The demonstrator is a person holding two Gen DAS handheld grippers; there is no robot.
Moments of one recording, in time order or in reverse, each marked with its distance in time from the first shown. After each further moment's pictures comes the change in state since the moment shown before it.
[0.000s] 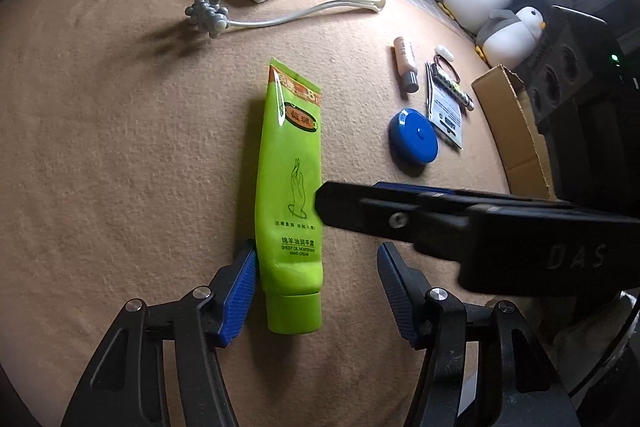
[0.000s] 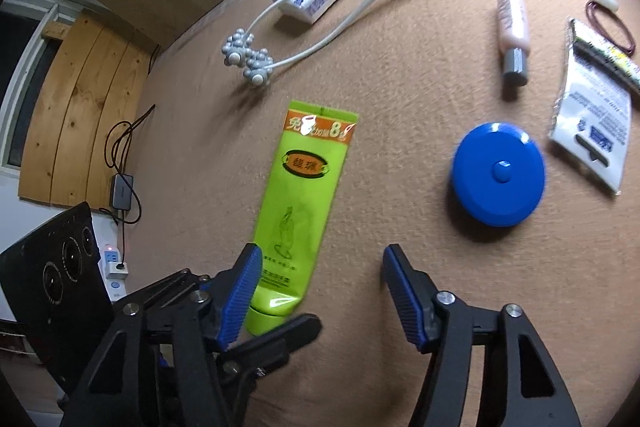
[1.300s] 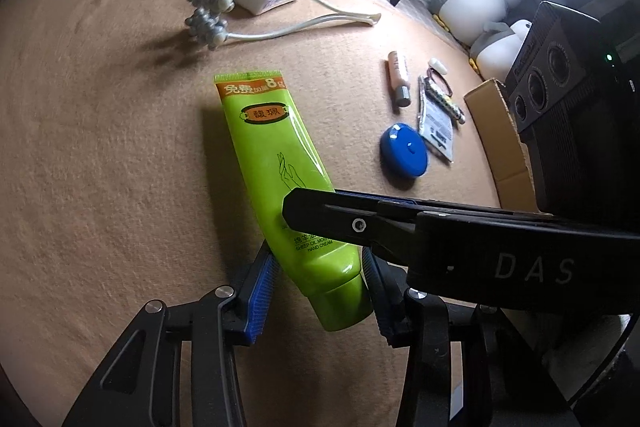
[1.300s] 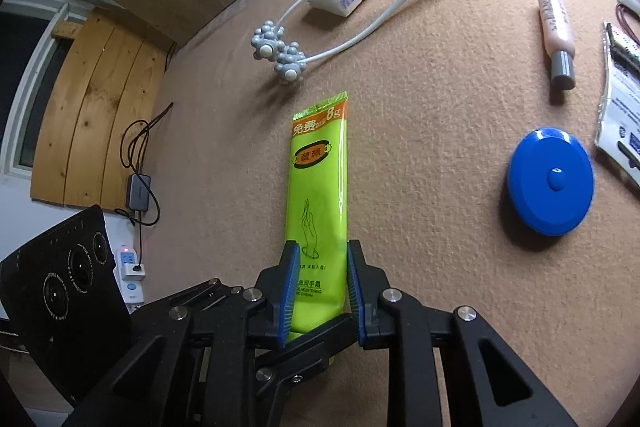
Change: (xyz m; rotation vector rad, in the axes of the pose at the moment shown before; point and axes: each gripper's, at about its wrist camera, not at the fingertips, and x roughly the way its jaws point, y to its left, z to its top) left arm -0.006 0.002 0.004 -0.013 -0.035 -0.029; right arm 0.001 0.015 0.004 -0.006 -0.018 0.058
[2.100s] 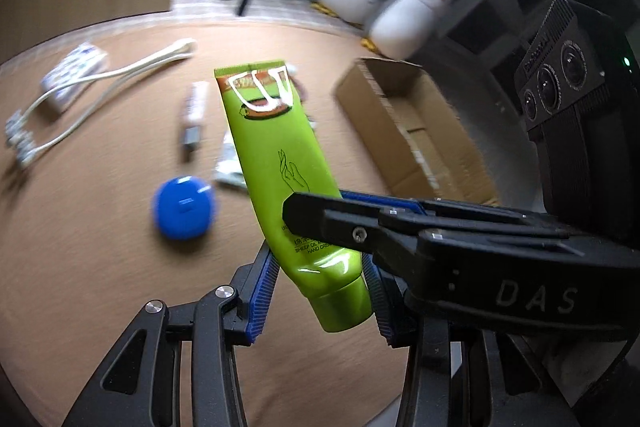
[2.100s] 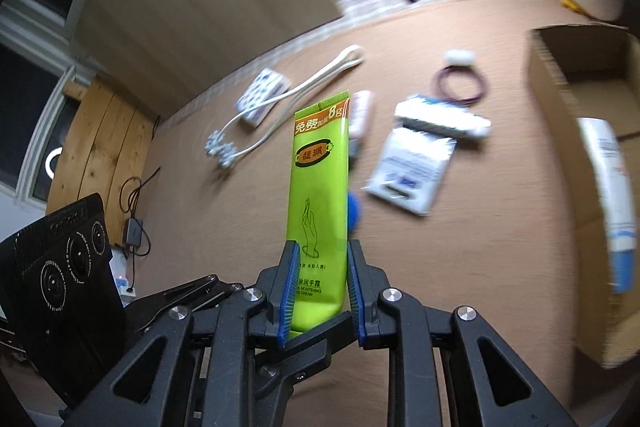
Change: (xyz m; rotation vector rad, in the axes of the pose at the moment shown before) left arm 0.029 -0.185 0.020 0.234 -0.008 -0.084; right arm -0.157 -0.090 -0.024 0.056 -0.223 -0.087
